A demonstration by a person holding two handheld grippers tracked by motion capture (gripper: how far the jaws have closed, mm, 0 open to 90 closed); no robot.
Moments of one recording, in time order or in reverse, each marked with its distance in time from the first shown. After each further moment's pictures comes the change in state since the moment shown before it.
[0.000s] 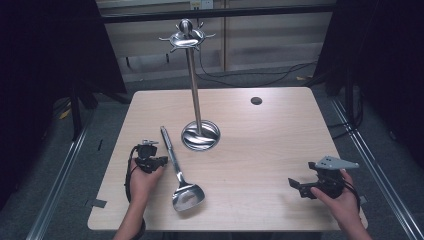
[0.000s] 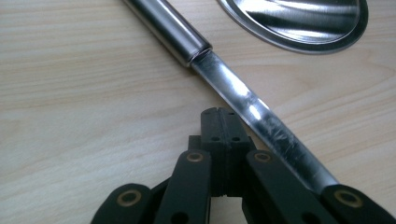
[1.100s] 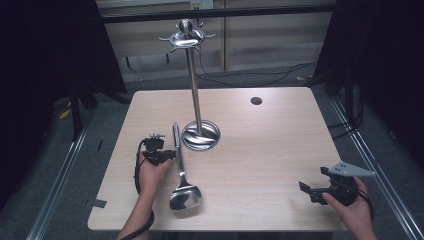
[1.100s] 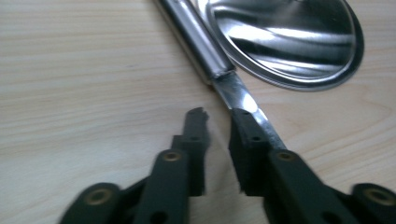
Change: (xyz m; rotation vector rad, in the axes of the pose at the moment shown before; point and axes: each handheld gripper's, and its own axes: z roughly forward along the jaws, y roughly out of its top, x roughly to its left) left arm -0.008 0.020 0.011 -0.036 0.014 -0.051; right arm -0.007 -0.015 -0.025 -0.018 -0.054 0.051
